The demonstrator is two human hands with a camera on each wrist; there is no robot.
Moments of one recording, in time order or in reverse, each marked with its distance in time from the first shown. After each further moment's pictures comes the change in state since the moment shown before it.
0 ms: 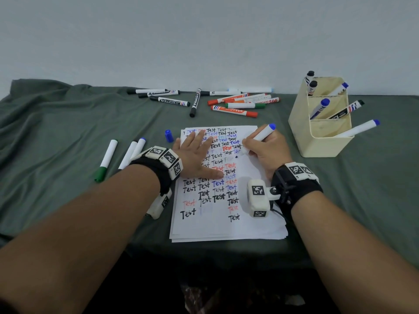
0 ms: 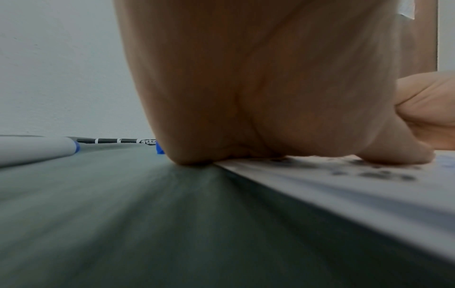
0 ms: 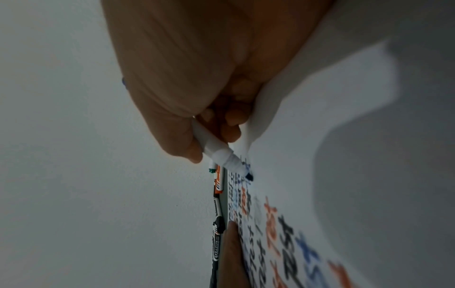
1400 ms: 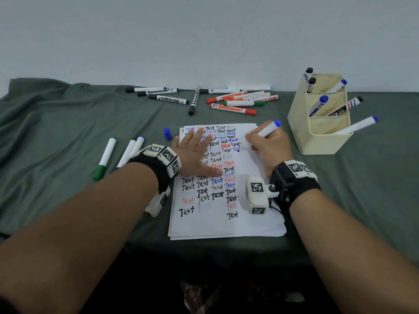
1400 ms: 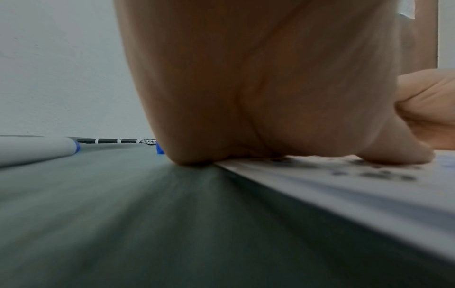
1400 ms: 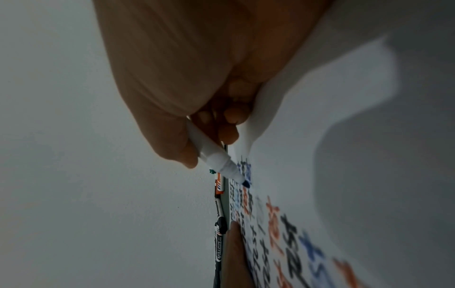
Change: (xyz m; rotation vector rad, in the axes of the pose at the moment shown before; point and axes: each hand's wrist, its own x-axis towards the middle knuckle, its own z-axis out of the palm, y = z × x) left_hand 0.004 -0.003 0.001 -0.014 -0.003 -0.003; right_hand 0.001 0.003 -0.002 0.056 0.085 -0.039
